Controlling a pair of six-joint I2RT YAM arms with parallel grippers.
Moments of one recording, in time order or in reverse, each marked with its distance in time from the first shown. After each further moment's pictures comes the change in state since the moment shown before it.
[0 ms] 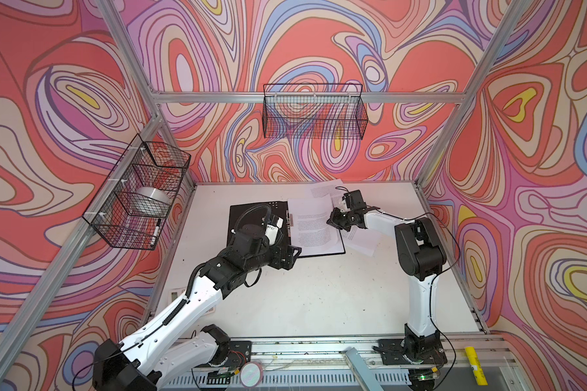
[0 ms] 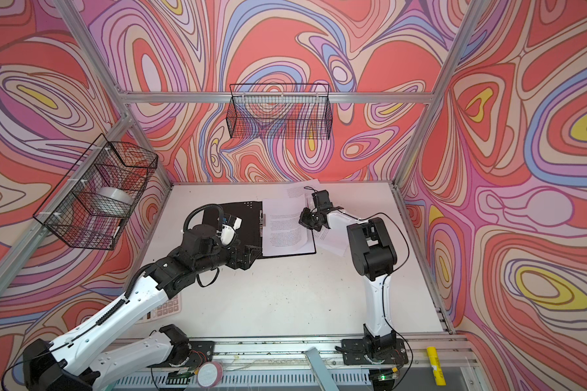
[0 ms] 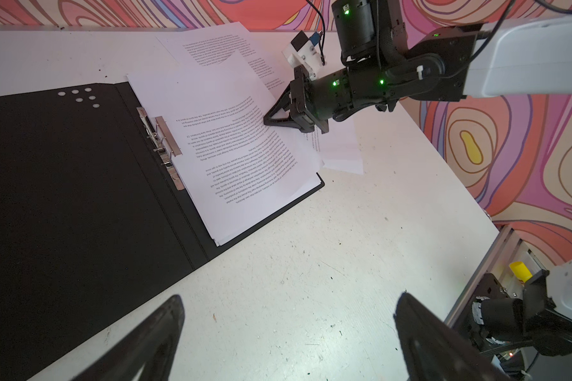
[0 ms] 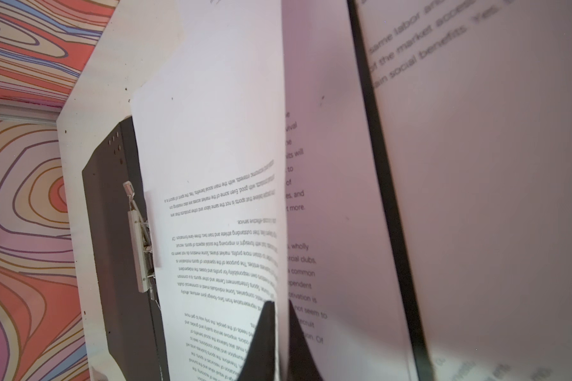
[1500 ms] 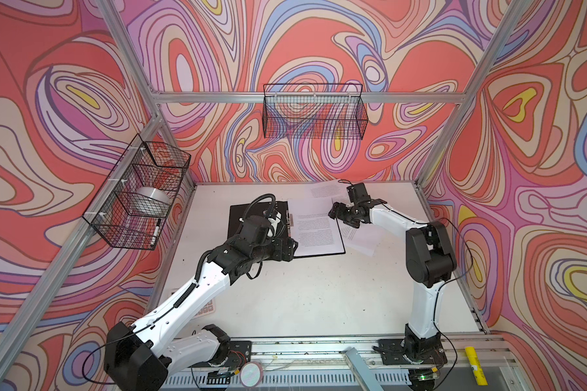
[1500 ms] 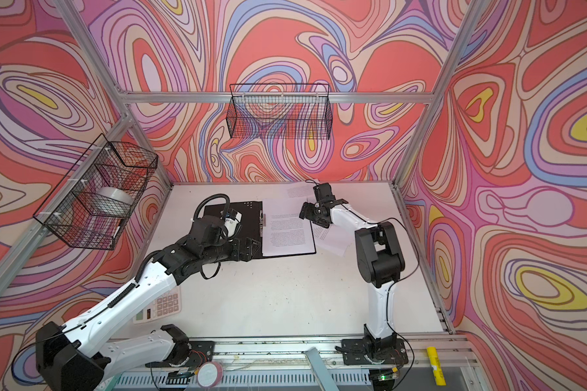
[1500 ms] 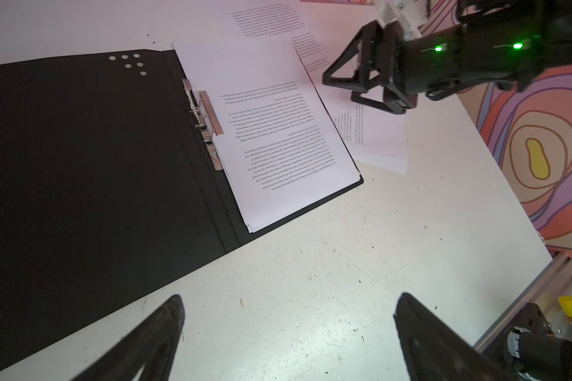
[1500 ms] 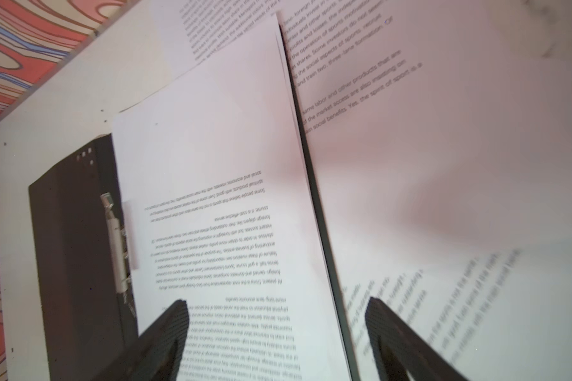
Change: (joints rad) left arm 0.026 0.157 0.148 -0.147 -0.119 -0.049; right arm 0.002 -0.183 0.008 -0.207 0.211 -0.092
